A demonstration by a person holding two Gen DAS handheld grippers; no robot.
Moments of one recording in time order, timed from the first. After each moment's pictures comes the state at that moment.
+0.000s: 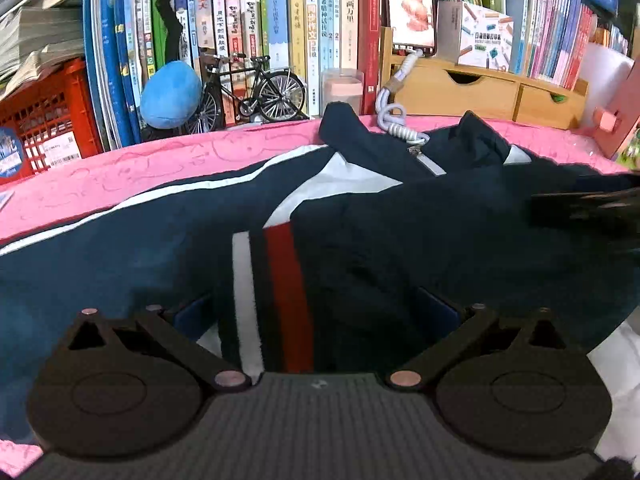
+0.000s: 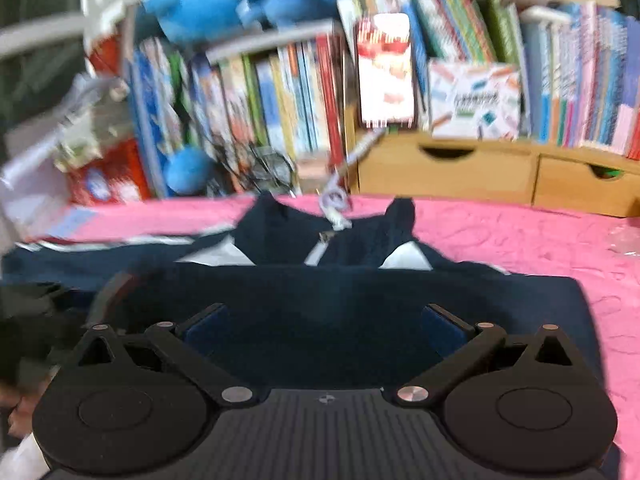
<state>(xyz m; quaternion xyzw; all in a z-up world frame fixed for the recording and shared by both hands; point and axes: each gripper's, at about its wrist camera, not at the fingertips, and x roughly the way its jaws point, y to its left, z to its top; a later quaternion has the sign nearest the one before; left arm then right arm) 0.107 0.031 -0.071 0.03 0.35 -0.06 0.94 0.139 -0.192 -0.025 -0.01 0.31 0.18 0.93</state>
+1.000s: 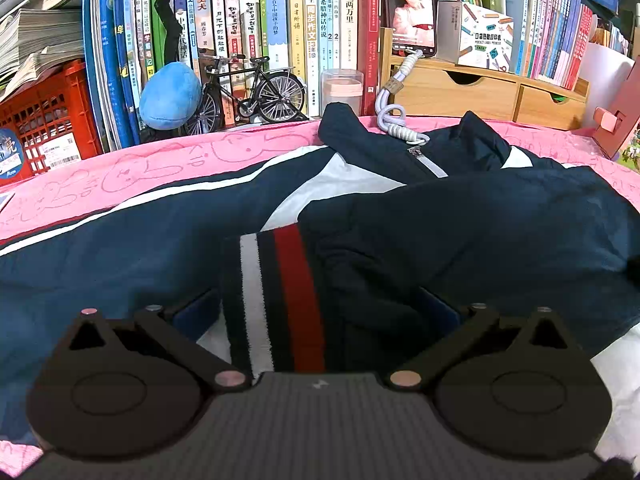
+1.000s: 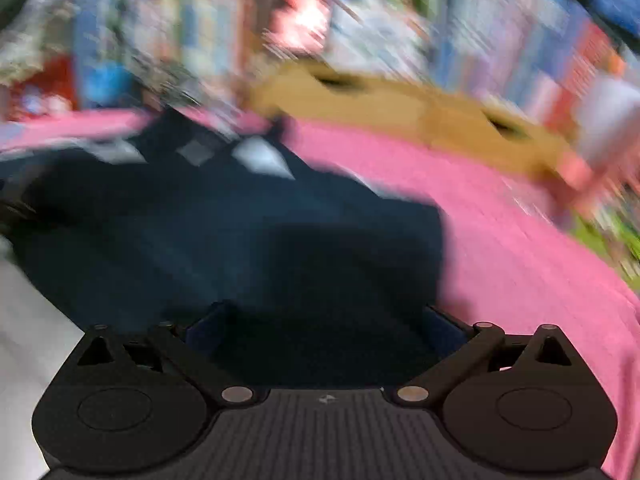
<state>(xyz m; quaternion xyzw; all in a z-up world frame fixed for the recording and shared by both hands) 0.103 0.031 -0.074 0.03 0.35 -0.06 0.94 0.088 -0.326 -0.056 -0.05 0.37 0.08 0.92</state>
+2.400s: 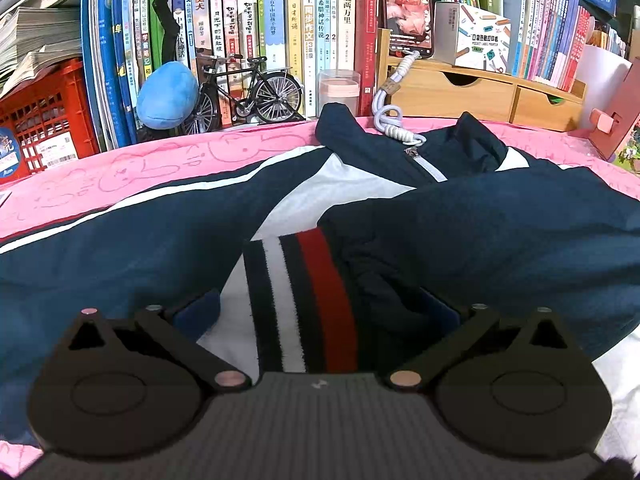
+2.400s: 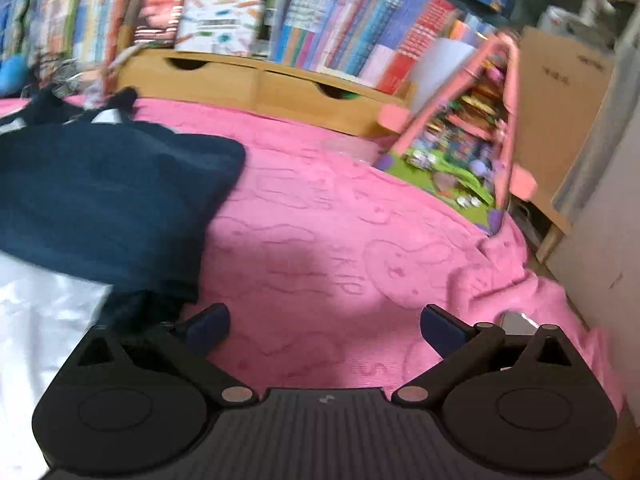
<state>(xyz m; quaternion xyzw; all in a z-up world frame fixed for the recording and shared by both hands) 0.104 0.032 -0.075 0.03 0.35 -0.06 0.94 0.024 -0.370 -0.041 -0.12 0.33 -0.03 0.94</state>
